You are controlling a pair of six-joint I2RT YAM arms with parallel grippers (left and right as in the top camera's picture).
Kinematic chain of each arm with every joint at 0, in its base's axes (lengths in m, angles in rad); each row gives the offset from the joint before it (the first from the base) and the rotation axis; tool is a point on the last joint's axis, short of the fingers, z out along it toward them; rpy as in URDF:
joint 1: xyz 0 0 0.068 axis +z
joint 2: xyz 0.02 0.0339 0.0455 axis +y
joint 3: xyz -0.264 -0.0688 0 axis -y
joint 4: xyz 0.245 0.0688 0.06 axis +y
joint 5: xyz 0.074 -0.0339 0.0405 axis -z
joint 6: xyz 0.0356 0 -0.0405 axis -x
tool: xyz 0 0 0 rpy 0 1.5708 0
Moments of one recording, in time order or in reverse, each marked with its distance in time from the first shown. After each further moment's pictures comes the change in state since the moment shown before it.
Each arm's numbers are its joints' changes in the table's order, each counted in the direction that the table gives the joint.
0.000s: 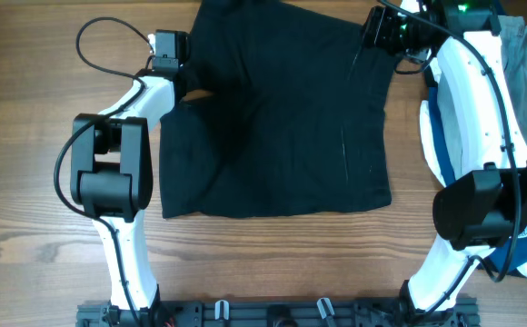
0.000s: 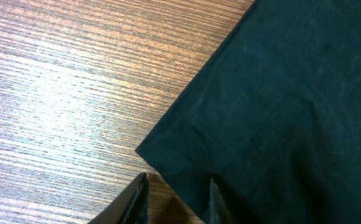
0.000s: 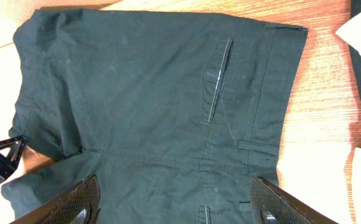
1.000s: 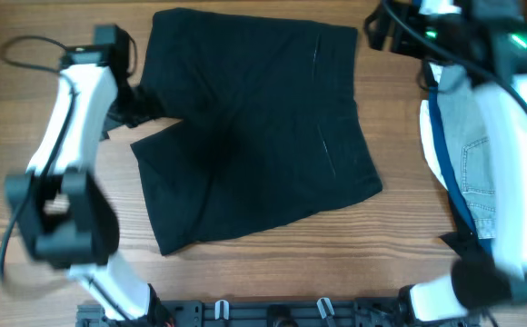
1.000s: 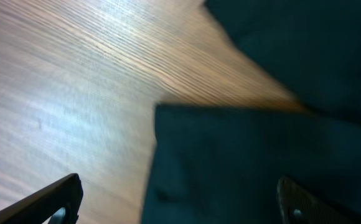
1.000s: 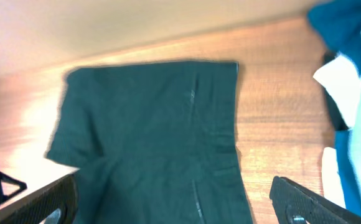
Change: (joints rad) left arm 0.162 -0.362 0.098 0.962 0.042 0.043; right arm 0.036 -0.369 0.000 0.116 -0.005 0.046
